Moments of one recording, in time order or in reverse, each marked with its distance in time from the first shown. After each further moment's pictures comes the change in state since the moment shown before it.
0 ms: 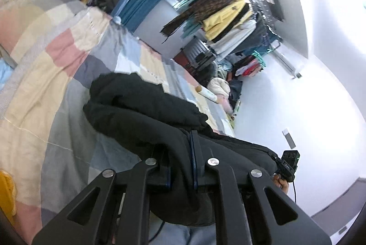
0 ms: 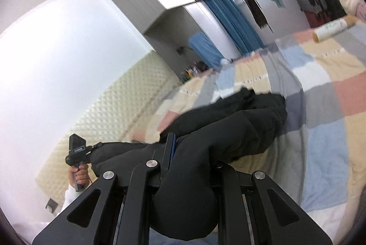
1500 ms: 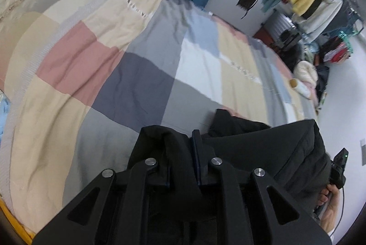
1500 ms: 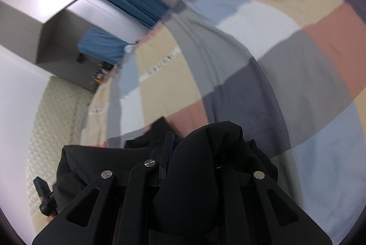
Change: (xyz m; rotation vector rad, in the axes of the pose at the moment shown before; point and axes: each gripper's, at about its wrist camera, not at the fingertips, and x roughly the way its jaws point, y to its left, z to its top) left arm 0.286 0.123 0.126 -0.029 0.188 0.567; right arm 0.254 -0.243 0.071 0.482 0.168 -0.437
